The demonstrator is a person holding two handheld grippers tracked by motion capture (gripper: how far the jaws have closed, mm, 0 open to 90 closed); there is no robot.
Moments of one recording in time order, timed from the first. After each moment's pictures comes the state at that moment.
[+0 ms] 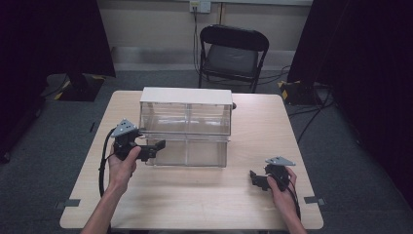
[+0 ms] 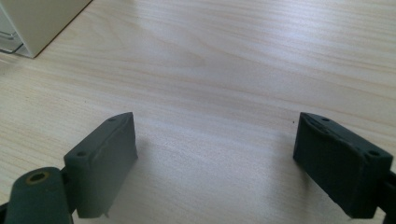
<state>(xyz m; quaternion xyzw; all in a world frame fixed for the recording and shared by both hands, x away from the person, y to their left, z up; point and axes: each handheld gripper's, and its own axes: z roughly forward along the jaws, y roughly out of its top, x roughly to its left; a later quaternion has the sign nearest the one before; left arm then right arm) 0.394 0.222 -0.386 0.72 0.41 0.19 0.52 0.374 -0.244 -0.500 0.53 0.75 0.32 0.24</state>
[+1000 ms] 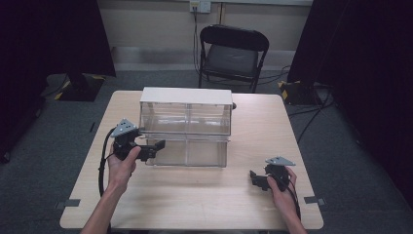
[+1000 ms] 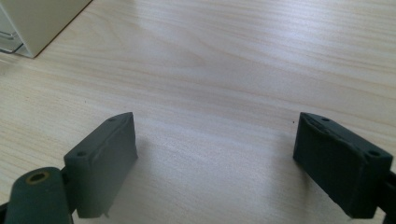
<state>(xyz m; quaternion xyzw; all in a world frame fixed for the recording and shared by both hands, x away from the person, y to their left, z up) 0.394 0.222 -0.385 0.73 0.41 0.19 0.52 0.374 -0.244 -0.500 0.53 0.75 0.32 0.24</state>
